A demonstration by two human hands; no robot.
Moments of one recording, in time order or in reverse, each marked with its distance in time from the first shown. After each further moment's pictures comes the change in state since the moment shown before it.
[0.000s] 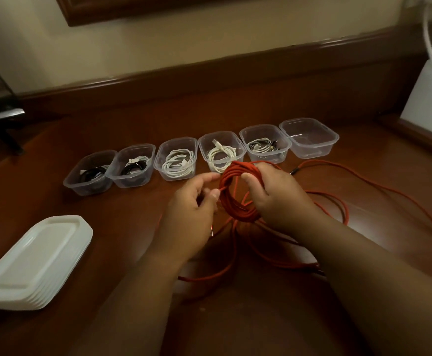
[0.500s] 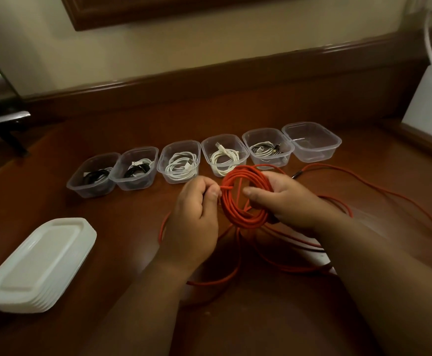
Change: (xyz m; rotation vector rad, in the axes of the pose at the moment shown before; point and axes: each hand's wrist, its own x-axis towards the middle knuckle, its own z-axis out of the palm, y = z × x) left_hand -0.002 -0.010 0.001 0.136 0.146 0.266; right_hand 0.006 0.013 -0.006 0.583 -0.337 0.165
